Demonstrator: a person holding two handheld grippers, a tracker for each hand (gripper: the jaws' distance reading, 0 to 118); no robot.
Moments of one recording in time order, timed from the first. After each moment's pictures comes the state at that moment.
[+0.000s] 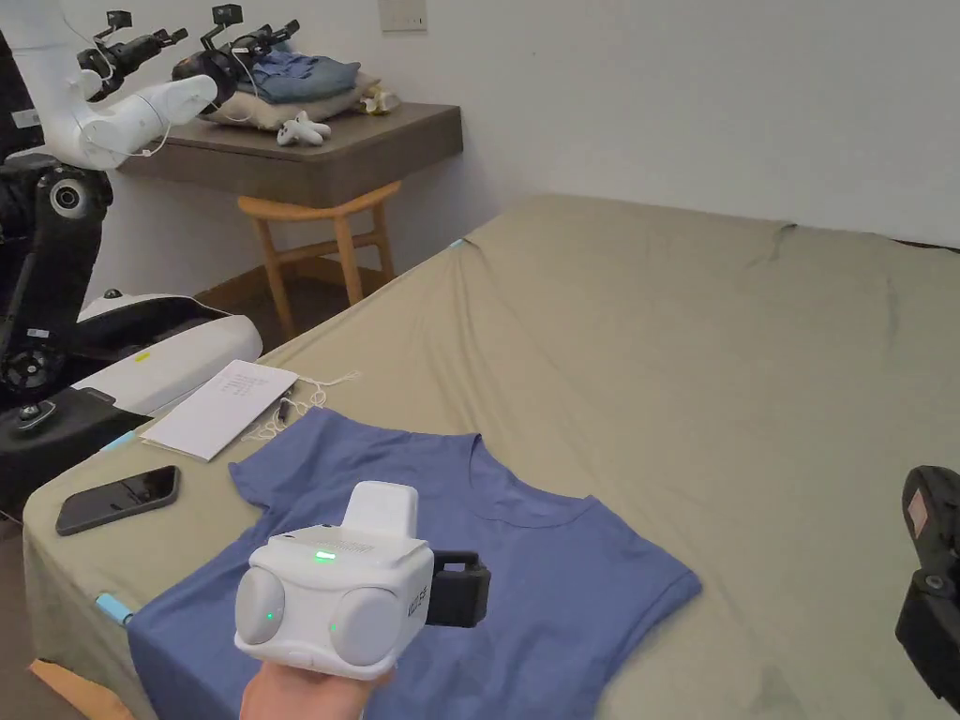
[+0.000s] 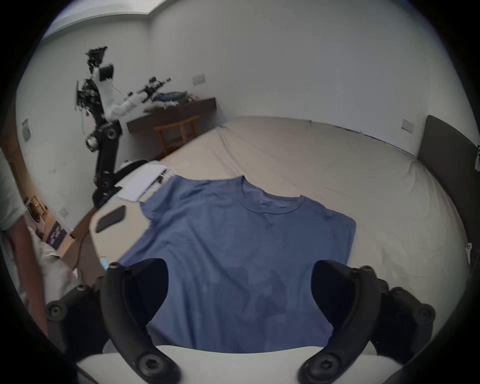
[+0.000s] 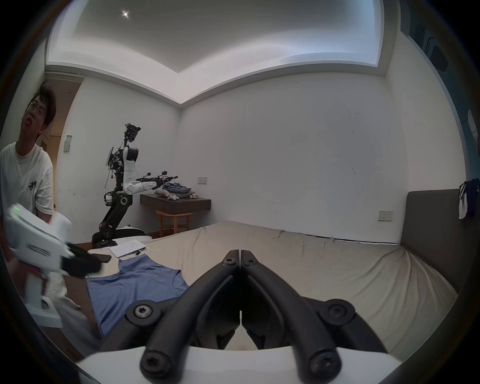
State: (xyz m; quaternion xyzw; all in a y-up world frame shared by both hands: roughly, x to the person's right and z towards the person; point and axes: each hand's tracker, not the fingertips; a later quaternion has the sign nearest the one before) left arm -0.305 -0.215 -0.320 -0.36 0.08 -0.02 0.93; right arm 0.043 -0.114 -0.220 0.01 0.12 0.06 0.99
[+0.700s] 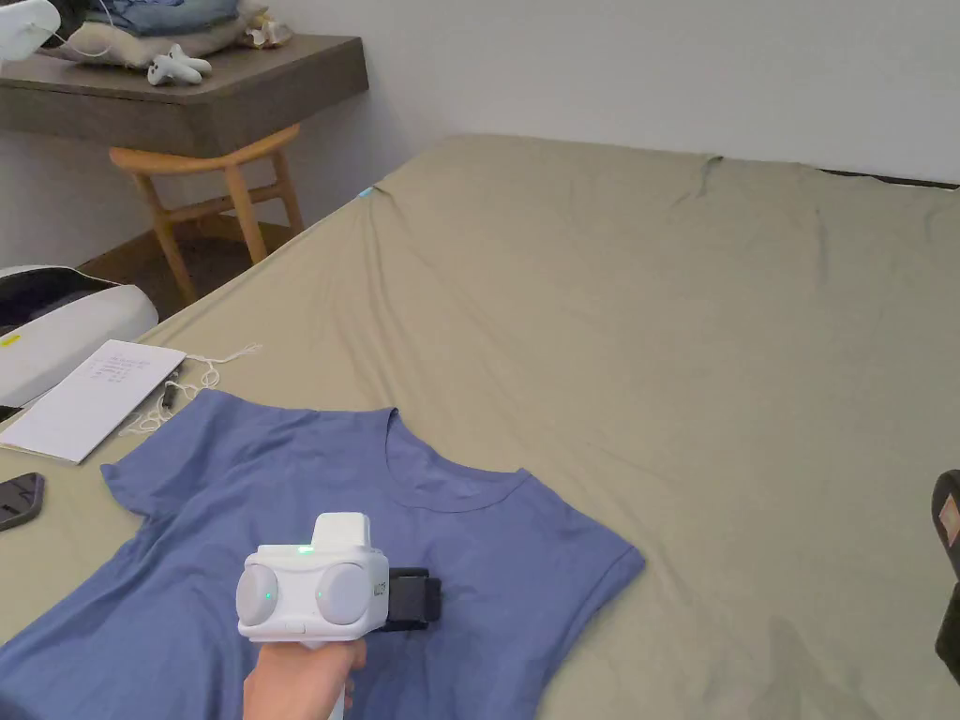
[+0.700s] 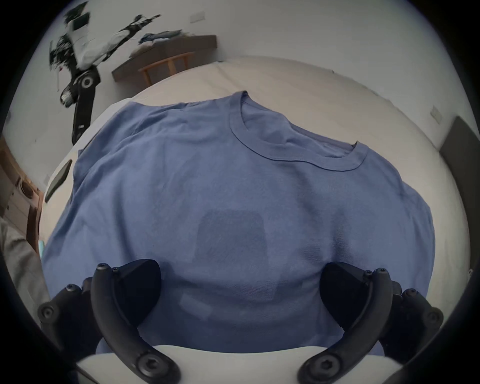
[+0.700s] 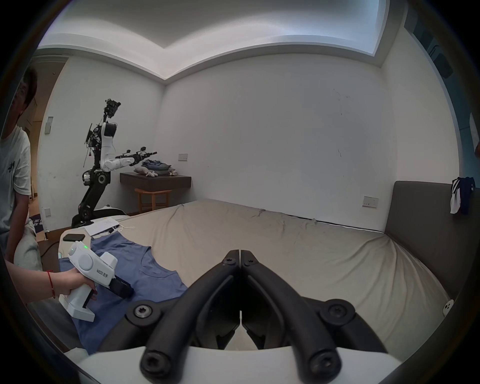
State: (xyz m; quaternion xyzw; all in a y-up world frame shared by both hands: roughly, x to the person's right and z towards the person) left arm -0.321 -0.348 -0.428 -0.45 0.10 0.04 0.89; right arm 0.067 -0.145 -0.264 -0.04 0.08 0.07 0.99
